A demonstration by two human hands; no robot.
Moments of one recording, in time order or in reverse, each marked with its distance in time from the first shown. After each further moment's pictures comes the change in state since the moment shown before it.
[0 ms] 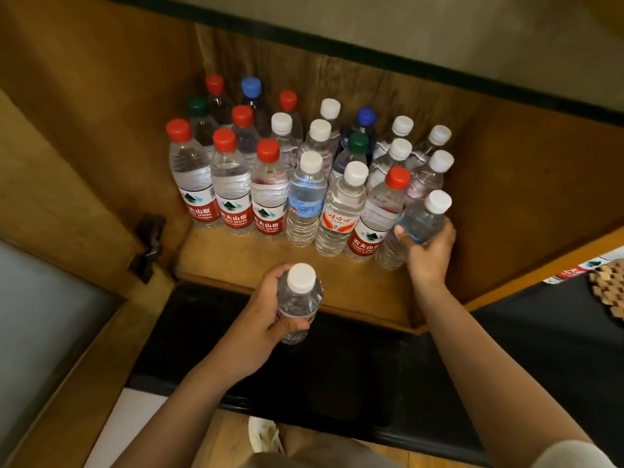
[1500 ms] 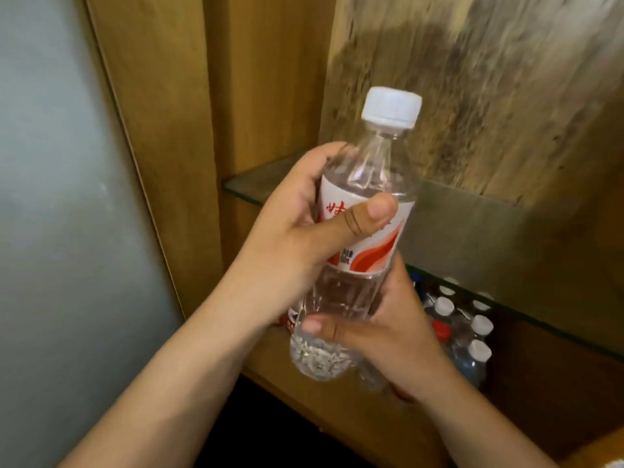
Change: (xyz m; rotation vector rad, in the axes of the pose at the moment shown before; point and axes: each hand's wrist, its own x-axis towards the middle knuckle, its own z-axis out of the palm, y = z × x) left_hand -0.064 0.275 -0.069 -0.182 0.398 0.753; right_hand -0.114 -0.271 -0.019 0.524 -1.032 -0.567
